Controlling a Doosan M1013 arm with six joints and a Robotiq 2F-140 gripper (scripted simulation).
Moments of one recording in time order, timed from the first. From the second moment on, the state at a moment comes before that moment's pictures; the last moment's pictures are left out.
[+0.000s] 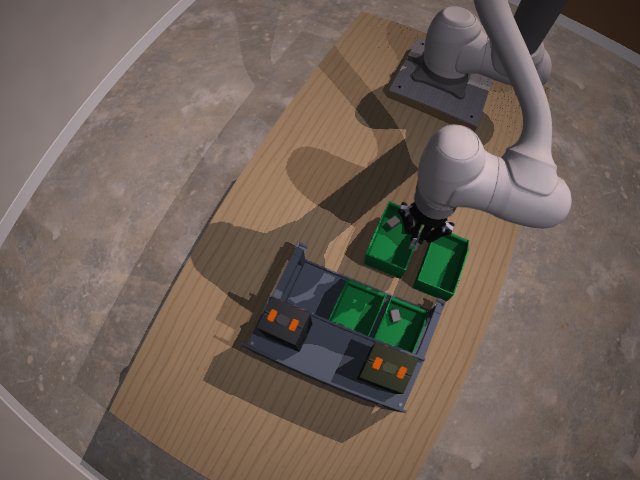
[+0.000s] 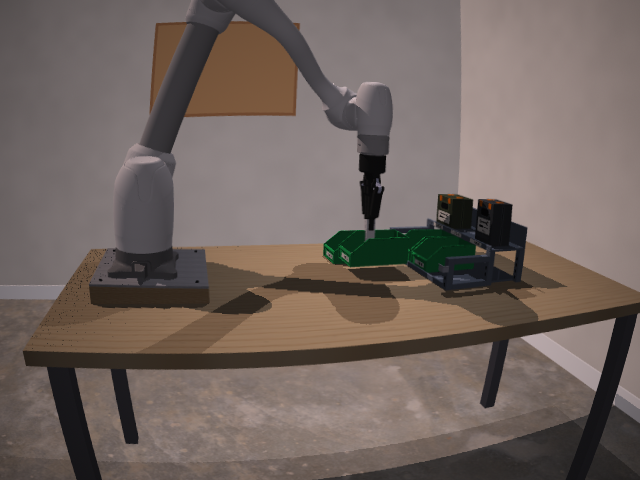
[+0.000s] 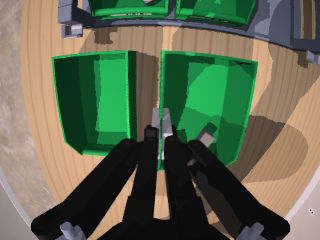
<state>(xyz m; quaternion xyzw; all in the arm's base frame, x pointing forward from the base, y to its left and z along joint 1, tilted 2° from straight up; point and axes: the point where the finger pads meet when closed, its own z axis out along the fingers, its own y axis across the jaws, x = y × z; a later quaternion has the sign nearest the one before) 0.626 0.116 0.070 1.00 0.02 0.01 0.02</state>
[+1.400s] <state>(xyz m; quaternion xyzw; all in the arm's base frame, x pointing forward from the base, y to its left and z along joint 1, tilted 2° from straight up) 0.623 -0.017 0.071 1.00 0.03 0.01 0.02</state>
